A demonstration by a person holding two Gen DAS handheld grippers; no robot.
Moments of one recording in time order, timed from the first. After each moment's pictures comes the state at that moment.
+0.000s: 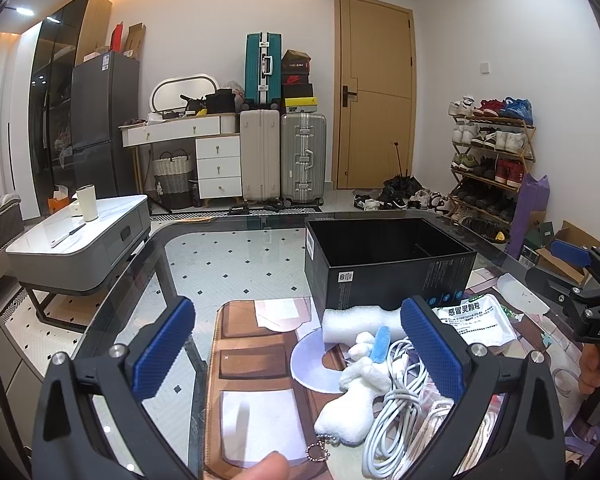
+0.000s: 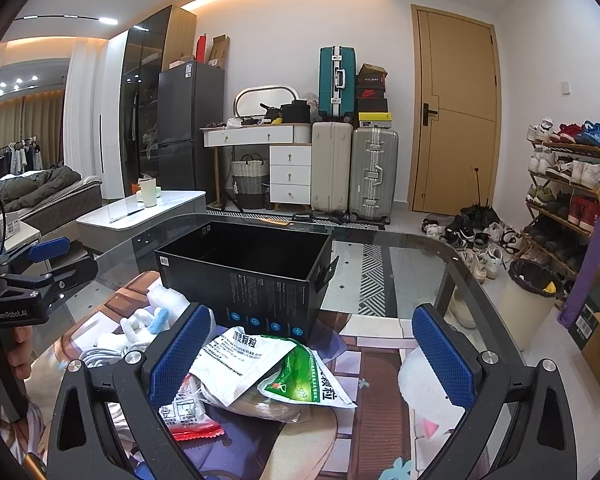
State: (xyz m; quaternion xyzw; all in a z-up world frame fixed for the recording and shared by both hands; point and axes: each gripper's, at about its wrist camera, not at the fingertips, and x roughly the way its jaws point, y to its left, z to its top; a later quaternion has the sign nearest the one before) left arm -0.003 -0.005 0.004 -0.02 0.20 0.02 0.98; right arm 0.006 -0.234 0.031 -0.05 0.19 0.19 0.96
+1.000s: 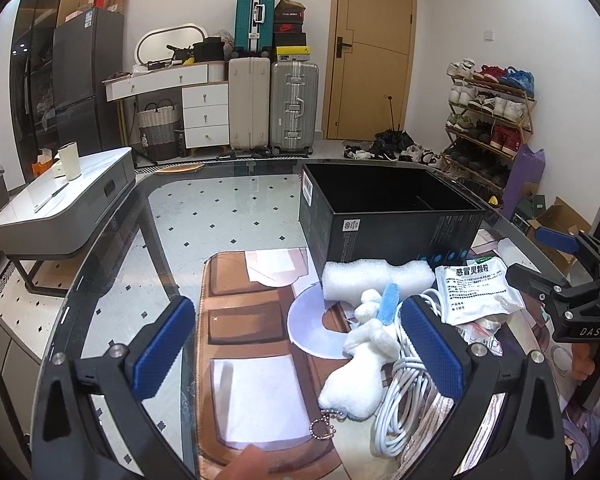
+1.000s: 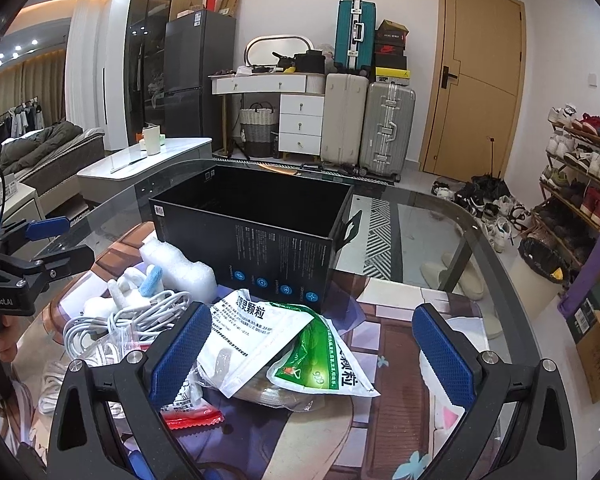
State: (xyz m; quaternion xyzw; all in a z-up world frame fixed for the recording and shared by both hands) left arm 0.017 0.003 -0.015 -0.04 0.30 -0.01 0.95; right arm 0.037 -0.206 0.013 -0.11 0.29 0.20 0.93
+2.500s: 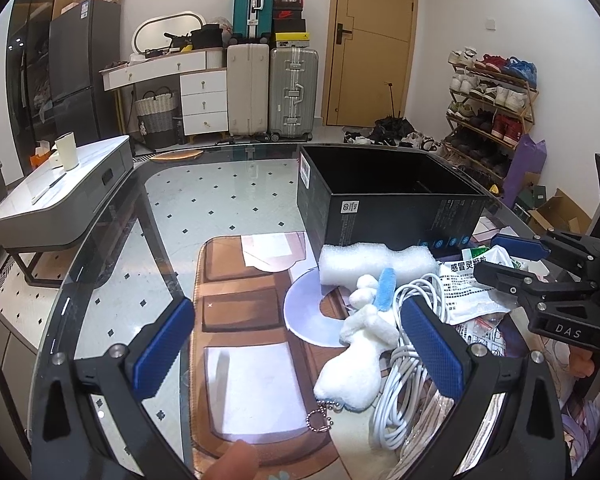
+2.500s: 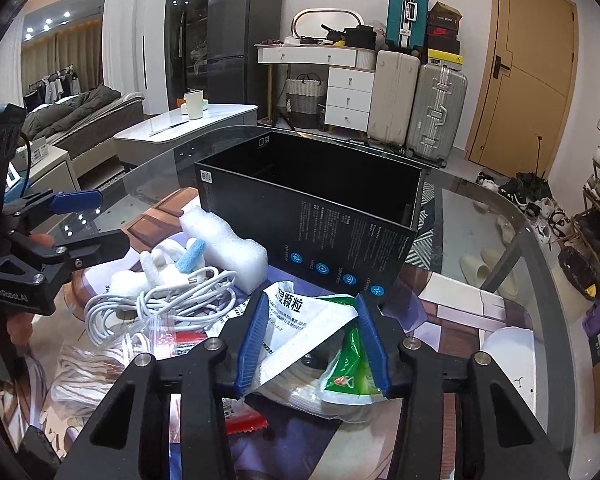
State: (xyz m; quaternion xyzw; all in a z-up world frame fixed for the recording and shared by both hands) left arm 0.022 0.002 -0.018 -0.04 0.32 -0.01 0.94; right arm 0.054 -0.178 -0.002 -0.13 0.34 0.28 0.89
